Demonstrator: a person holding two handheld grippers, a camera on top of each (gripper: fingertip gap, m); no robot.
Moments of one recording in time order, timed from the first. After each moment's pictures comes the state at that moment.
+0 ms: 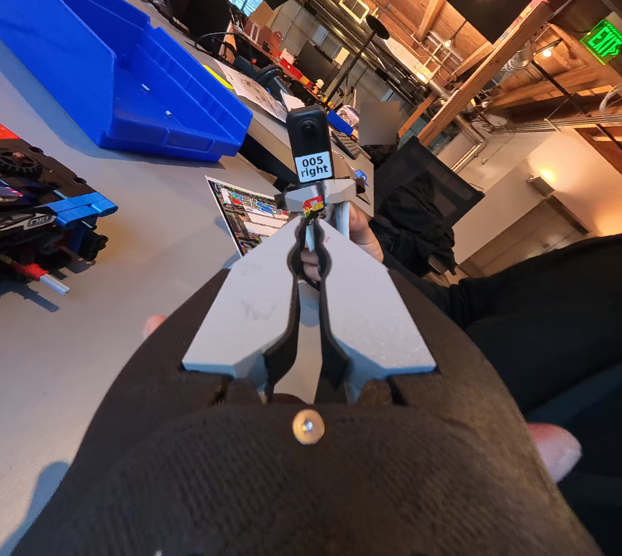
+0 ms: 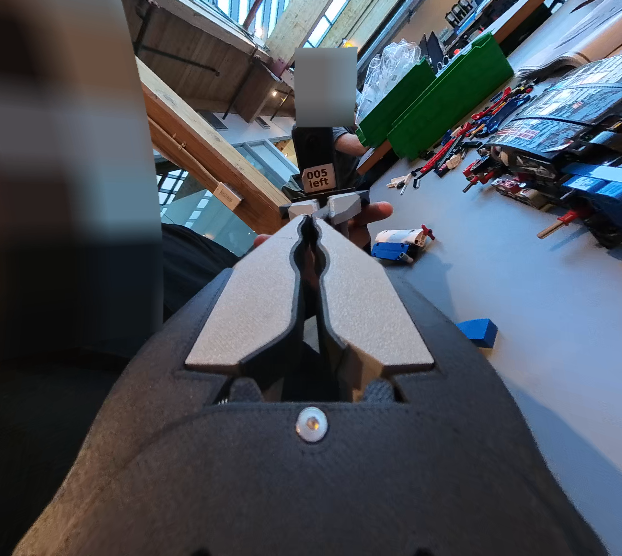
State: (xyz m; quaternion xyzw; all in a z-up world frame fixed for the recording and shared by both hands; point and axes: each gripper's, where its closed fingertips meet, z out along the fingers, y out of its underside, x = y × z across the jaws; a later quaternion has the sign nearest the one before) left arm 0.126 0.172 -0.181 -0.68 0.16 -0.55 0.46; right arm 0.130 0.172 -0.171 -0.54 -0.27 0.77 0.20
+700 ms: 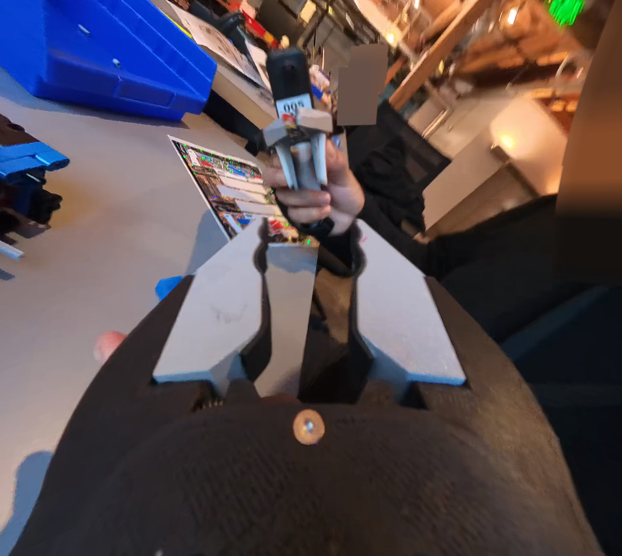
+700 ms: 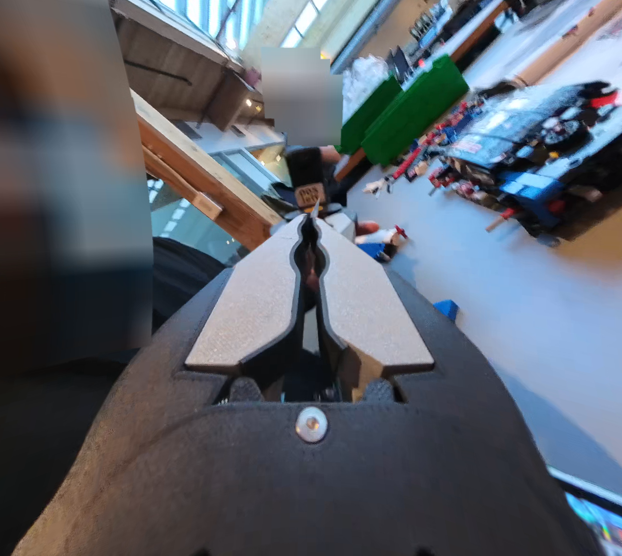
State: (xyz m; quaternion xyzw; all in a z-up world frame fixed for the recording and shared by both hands) left arm 0.128 0.147 -0.199 -0.68 0.21 -0.58 0.41; right arm 0.152 0.192 -0.170 -0.57 -0.25 0.75 0.21
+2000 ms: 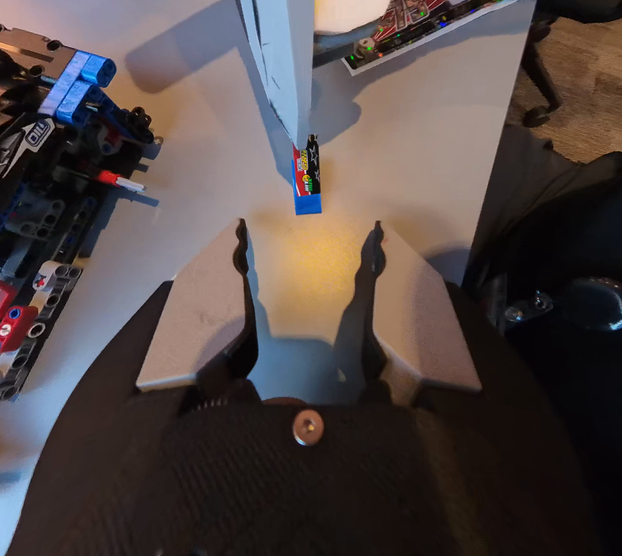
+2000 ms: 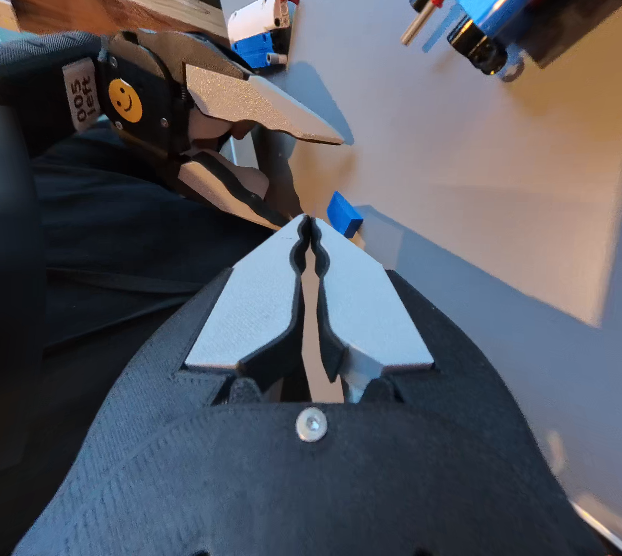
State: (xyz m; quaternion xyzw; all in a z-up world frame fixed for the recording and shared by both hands) left arm 0.104 0.159 -0.309 -0.81 0.45 -0.19 0.34; right arm 0.119 0.173 -0.285 -0.75 -0.42 0.50 -0.11
